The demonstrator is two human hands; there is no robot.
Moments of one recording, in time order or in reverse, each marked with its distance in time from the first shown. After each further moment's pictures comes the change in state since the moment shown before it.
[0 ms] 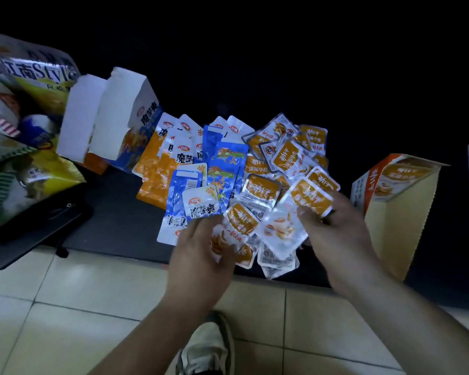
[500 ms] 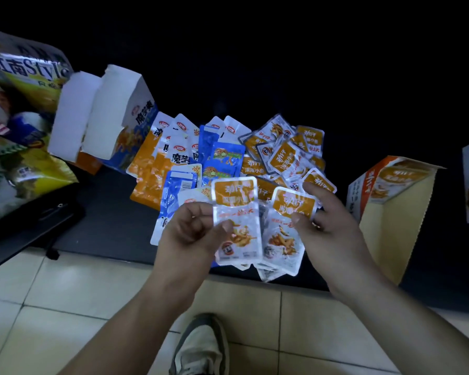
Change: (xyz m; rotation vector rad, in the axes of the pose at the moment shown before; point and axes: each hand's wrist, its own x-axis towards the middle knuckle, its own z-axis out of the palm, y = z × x) left_hand 0.017 0.027 -0.019 -0.876 -0.057 -0.340; right_hand -0.007 -0.005 -0.011 -0.109 -0.148 -0.109
